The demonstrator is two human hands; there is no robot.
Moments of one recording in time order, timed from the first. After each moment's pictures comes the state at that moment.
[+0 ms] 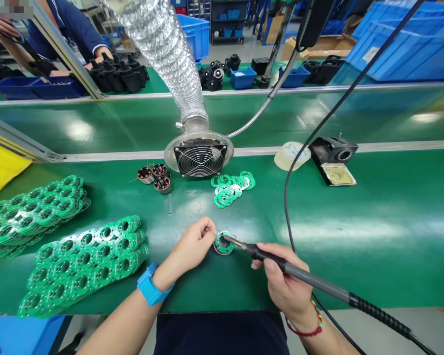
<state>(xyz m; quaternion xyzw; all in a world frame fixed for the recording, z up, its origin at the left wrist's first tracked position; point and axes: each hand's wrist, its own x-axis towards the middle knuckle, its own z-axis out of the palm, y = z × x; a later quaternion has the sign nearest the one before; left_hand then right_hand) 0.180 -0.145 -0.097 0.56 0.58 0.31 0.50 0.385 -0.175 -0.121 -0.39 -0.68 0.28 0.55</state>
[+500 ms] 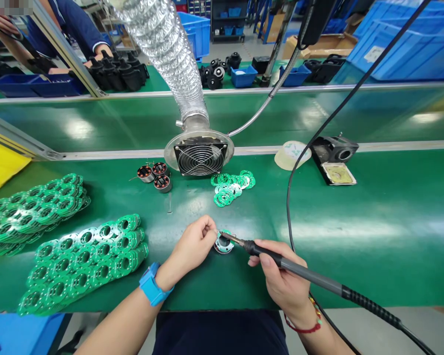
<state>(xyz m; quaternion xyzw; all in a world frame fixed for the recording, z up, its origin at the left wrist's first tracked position) 0.183 -0.147 -0.096 0.58 0.61 0.31 0.45 0.383 -0.173 -0.116 -0.39 -0.68 0.28 0.55</state>
